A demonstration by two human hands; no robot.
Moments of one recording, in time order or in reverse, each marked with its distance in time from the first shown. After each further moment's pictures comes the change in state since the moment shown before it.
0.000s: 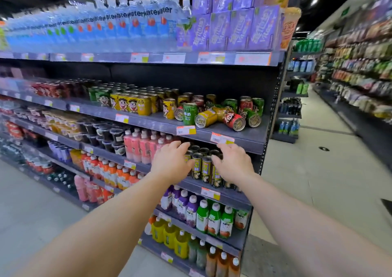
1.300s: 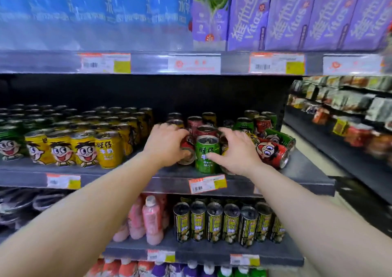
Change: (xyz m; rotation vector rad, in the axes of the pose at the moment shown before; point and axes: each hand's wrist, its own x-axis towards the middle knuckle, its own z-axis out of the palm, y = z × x) left_hand 0.345 -0.153 0.050 0.098 0.130 0.551; right_hand 0.277 -0.064 0.062 -0.058 0.257 0.169
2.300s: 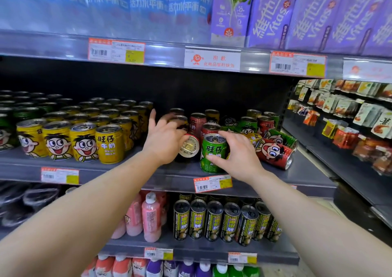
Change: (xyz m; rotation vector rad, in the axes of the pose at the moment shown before) left_hand 0.002 -0.024 0.031 -0.129 0.119 -0.004; right_hand -0.002 -0.006 0.023 0.016 0.069 -0.042
